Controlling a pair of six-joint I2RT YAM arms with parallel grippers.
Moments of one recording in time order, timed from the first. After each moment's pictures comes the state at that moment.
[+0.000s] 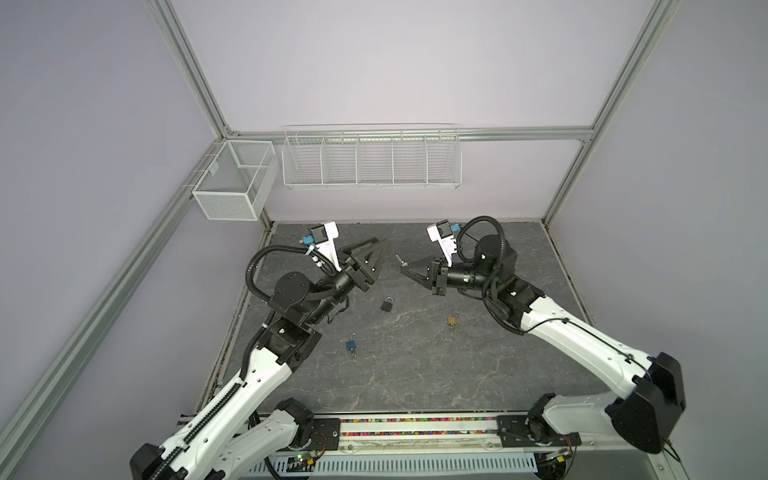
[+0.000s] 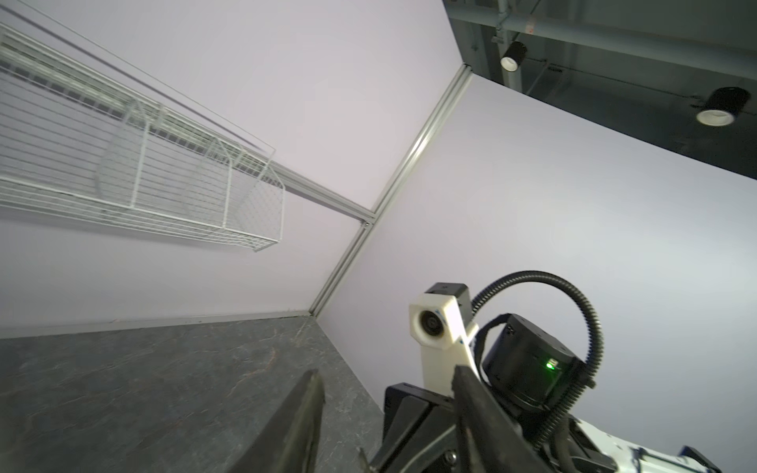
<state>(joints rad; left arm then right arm) -0.62 0.91 0.90 0.23 0.18 -0.66 0.69 1.31 1.12 0.06 -0.71 0.49</state>
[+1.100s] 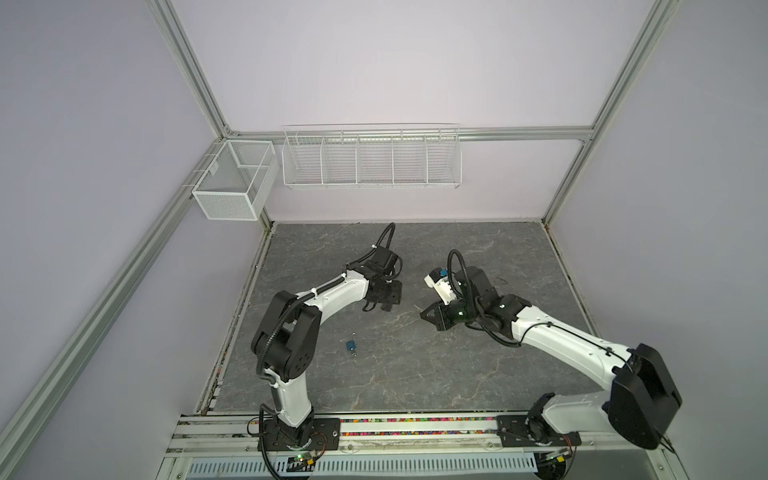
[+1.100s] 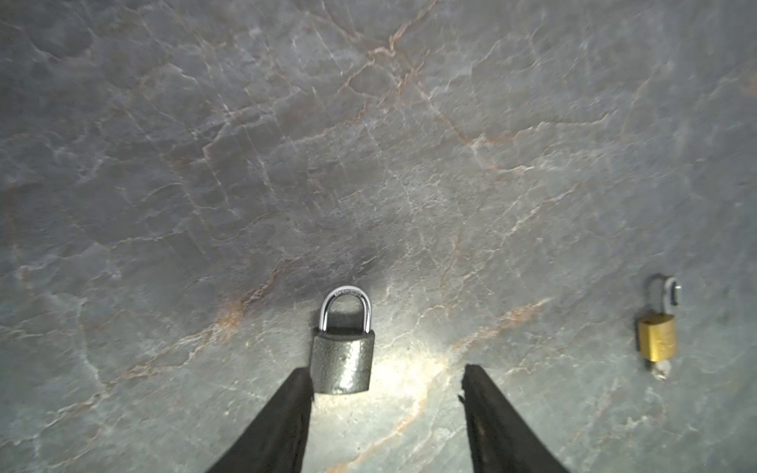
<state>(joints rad) -0.62 1.86 1.30 -0.56 0.07 -0.35 0.69 1.36 0.92 -0.33 -0.43 0.33</state>
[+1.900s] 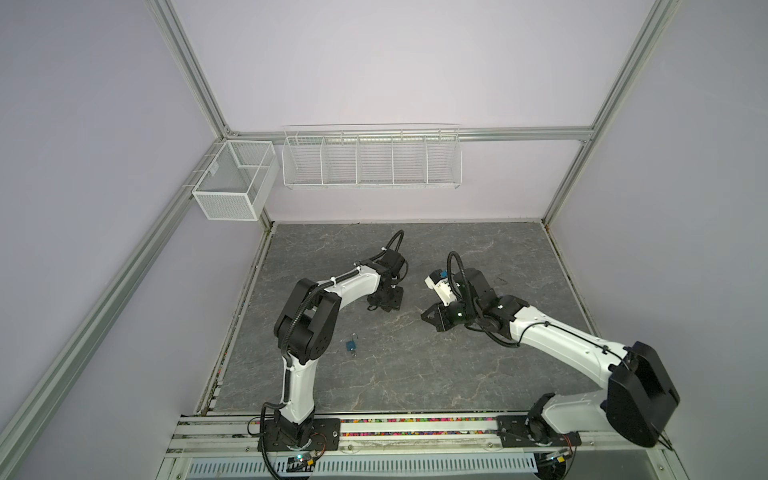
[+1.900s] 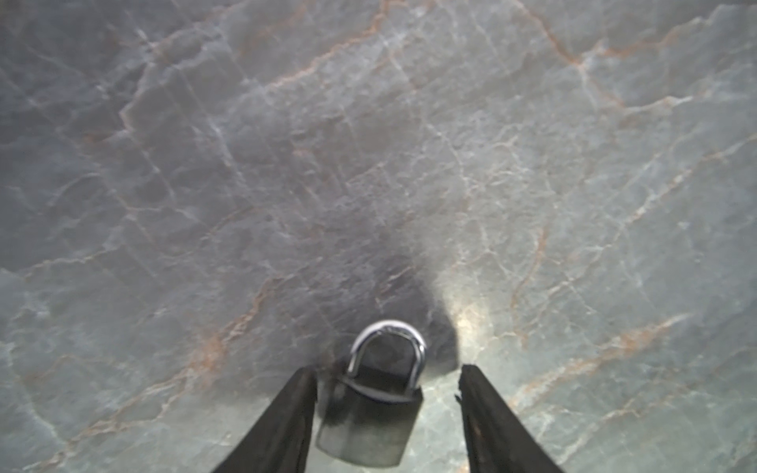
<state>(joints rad) -0.64 2.01 1.41 -0.68 0.02 -0.29 0.69 1.37 0.91 -0.33 -0.42 0.34</state>
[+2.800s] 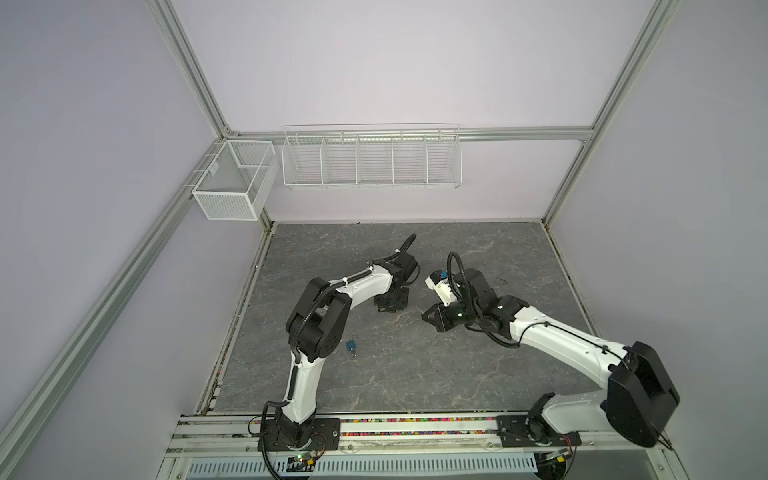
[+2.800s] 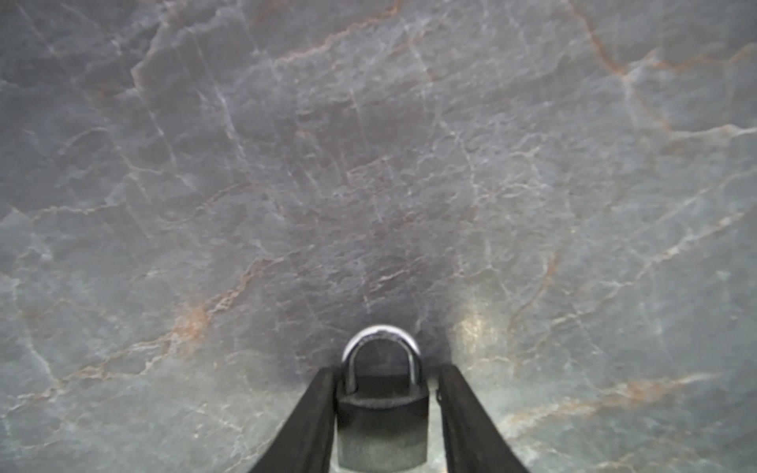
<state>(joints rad) -0.70 2.08 1.52 -0.79 -0.11 -0.47 0.69 1.37 0.90 -0.33 -0.41 0.34</state>
